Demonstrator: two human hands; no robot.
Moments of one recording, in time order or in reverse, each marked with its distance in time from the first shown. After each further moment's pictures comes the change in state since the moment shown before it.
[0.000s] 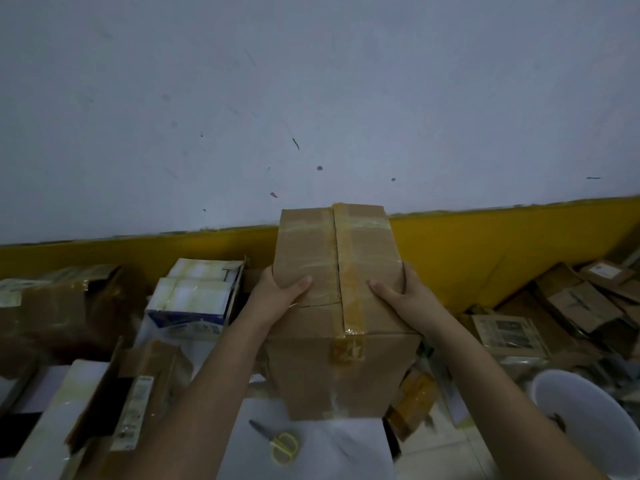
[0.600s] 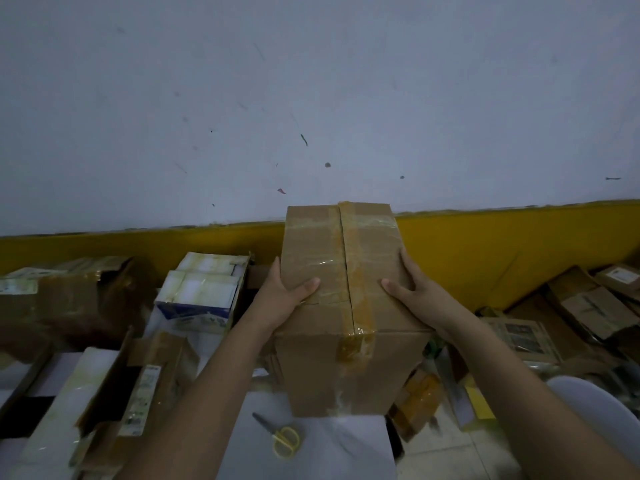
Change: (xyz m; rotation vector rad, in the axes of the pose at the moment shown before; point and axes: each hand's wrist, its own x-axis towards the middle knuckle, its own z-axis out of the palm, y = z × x) left_hand -0.002 -0.011 0.003 0.038 -0.018 0.110; right_hand 0.006 0.001 -0.016 -0.086 -0.124 -0.033
